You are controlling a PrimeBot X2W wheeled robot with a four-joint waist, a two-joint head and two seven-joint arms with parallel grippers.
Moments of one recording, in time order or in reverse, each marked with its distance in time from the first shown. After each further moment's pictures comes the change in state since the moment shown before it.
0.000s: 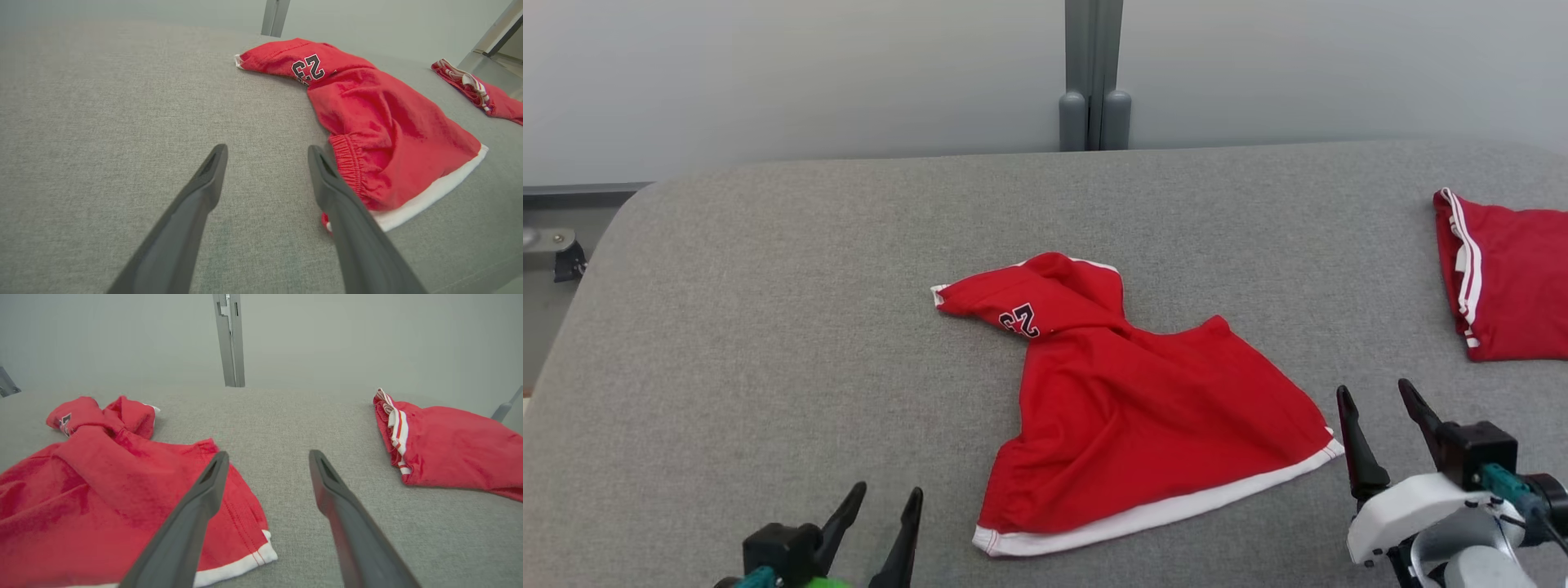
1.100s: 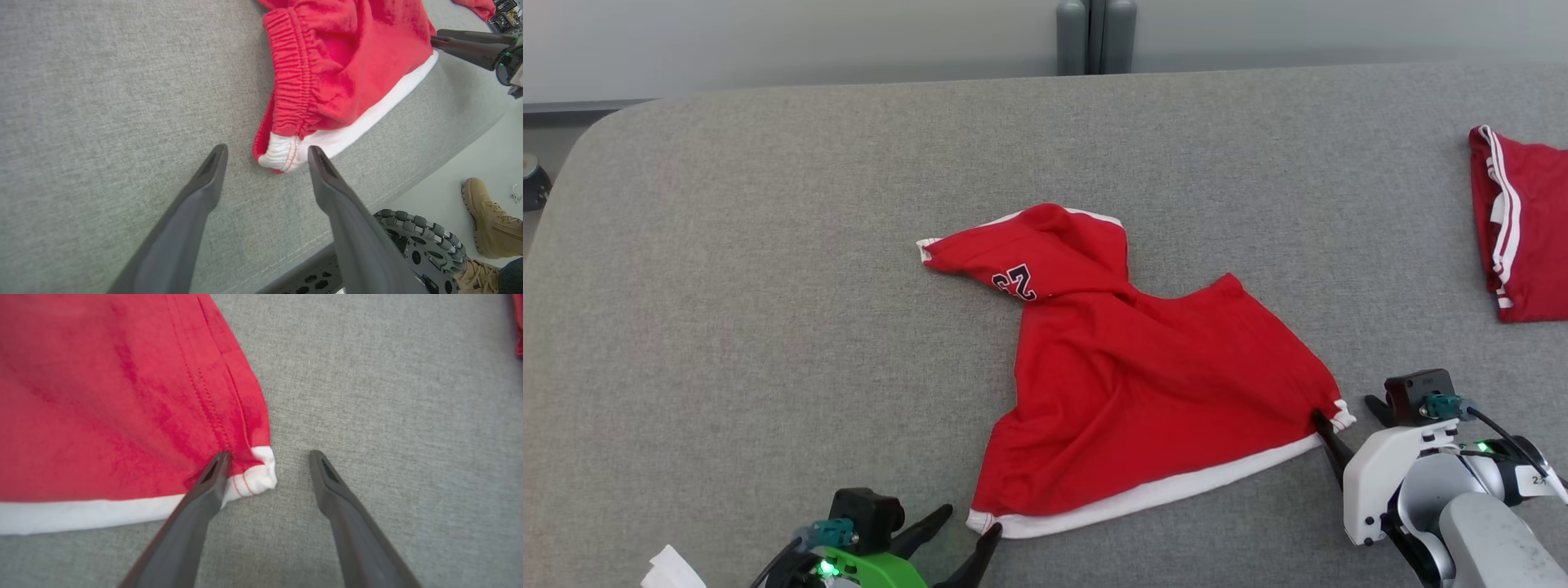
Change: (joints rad) left arm -0.136 0.140 -0.309 -0.065 -0.234 0.000 0.316; right arm -0.170 -0.160 0.204 0.190 0.115 0.000 0.391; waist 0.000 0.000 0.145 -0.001
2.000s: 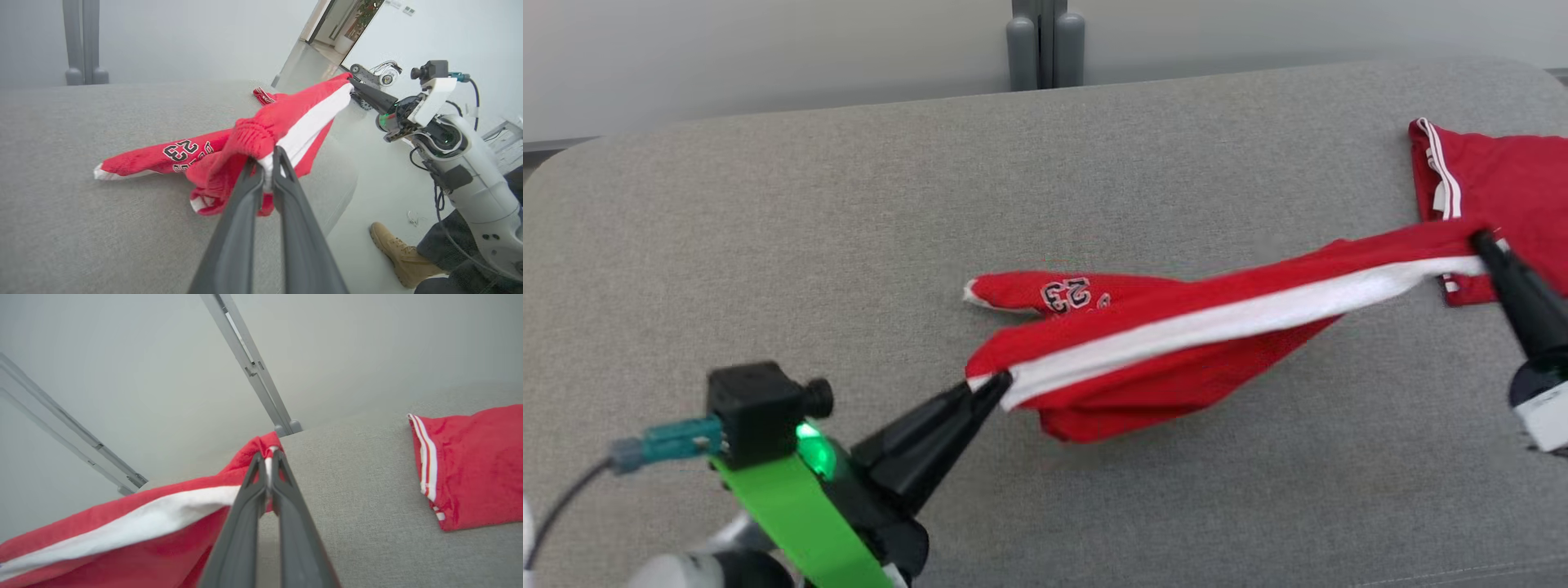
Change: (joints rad) left arm -0.068 0.158 0.112 -0.655 -0.301 0.061 0.162; right arm 0.139 -0.064 -0.312 -0.747 0.637 -0.001 0.163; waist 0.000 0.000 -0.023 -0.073
